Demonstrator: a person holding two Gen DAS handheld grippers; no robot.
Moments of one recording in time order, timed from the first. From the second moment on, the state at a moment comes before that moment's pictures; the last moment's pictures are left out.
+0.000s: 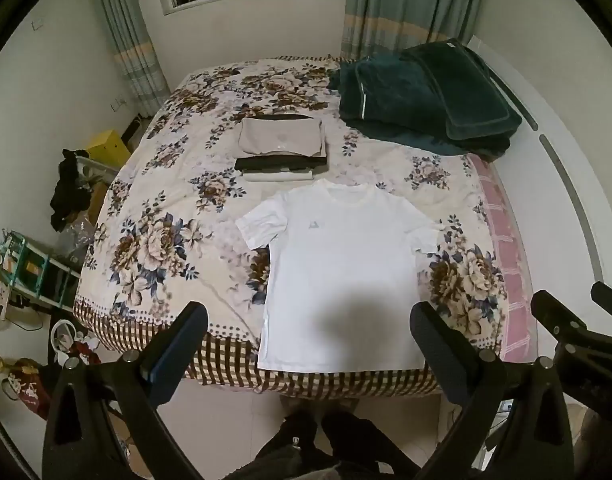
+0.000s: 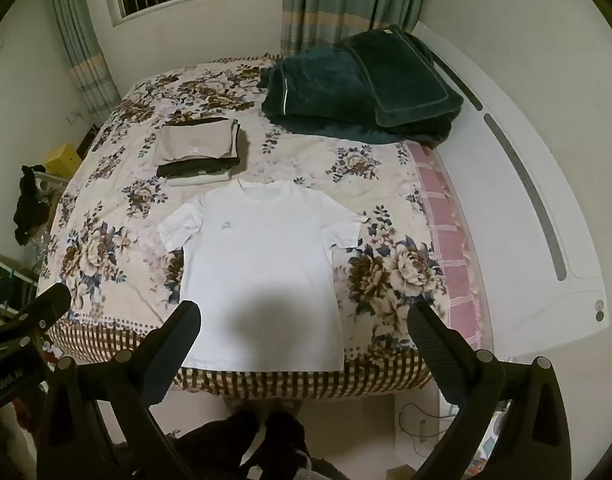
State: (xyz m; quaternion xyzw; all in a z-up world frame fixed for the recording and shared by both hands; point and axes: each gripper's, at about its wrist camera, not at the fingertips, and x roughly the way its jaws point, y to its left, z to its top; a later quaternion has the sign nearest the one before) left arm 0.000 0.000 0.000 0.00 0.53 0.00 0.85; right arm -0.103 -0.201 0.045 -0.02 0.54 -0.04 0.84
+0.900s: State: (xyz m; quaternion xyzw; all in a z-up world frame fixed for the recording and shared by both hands) left arm 0.014 -0.002 0.008 -0.01 0.52 0.00 0.85; right arm -0.101 -0.200 0.051 -0.01 0.54 -0.04 0.84
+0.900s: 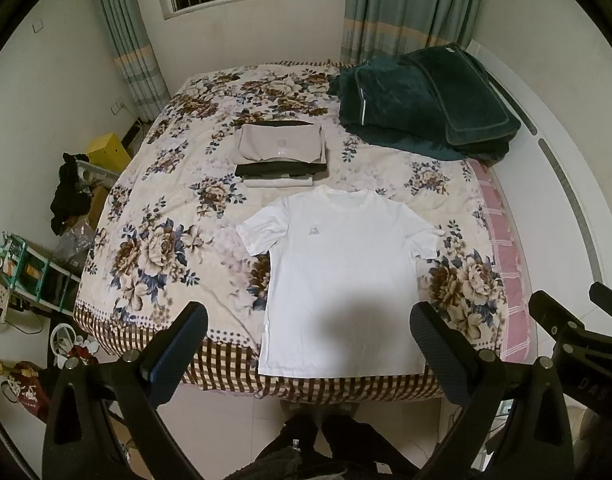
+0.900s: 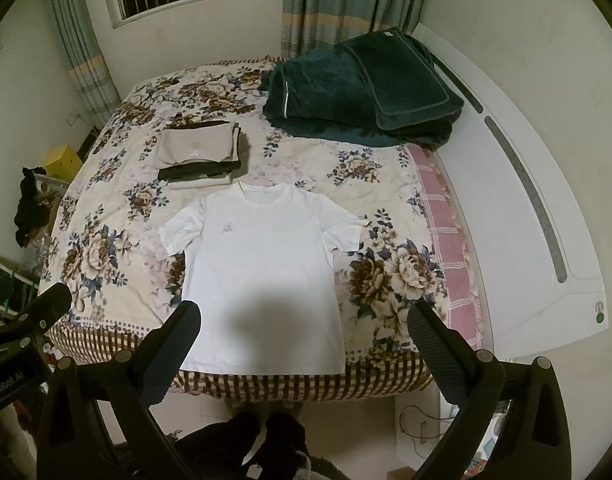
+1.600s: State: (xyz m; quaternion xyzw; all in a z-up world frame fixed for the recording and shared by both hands) left arm 0.015 -0.002 0.012 -0.01 0.52 0.00 0.85; right arm -0.104 -0.196 0.056 -0.01 0.53 -0.04 0.84
